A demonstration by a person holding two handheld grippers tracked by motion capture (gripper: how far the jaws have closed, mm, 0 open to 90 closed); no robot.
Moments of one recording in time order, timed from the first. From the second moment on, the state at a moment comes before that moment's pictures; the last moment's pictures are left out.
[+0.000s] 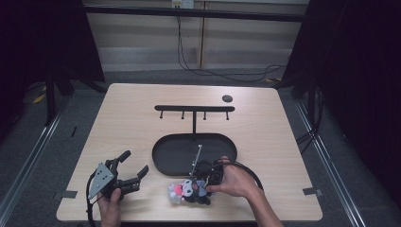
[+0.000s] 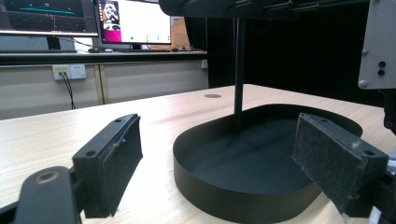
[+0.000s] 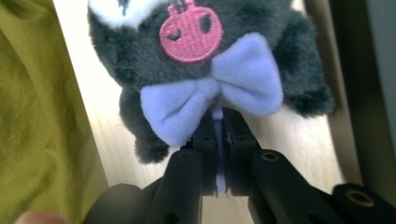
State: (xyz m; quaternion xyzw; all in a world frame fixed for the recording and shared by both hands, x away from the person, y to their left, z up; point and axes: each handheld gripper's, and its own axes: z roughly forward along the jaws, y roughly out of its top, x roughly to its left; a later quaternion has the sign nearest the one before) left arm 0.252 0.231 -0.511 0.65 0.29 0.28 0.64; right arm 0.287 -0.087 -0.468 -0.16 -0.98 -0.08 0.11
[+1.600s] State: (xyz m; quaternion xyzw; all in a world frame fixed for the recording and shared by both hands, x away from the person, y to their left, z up) left arm 0.252 0.231 -0.511 0.65 0.29 0.28 0.64; right arm 0.314 -0.070 -0.371 -0.16 -0.98 -0.08 0.10
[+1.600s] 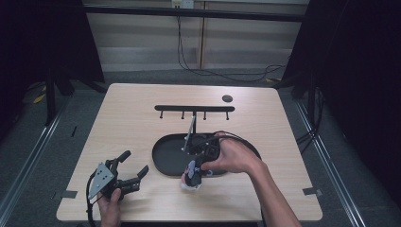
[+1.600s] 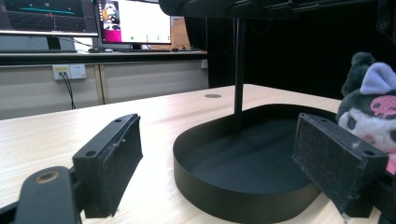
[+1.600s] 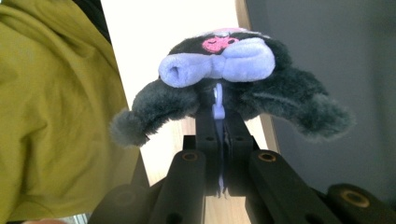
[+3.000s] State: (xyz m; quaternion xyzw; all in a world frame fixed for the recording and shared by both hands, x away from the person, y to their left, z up) left arm 0.252 0.231 -0.511 0.65 0.29 0.28 0.64; right arm 0.394 -0.054 -0.311 -0.14 -0.98 -0.07 0.07
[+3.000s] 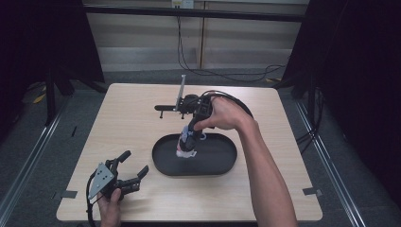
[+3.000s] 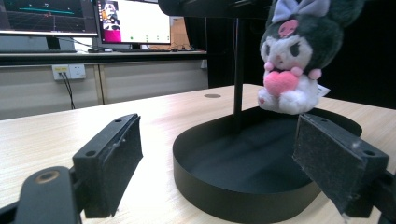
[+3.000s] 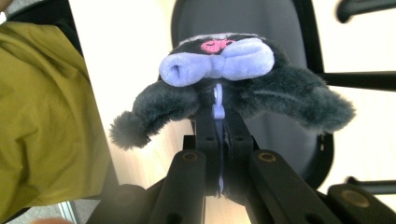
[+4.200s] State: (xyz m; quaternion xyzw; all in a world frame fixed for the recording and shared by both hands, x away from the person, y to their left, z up) left arm 0.251 0.231 -0.510 0.65 0.29 0.28 0.64; right arm 0.436 -0.049 -0.301 -0.13 -0.99 -0.04 0.05
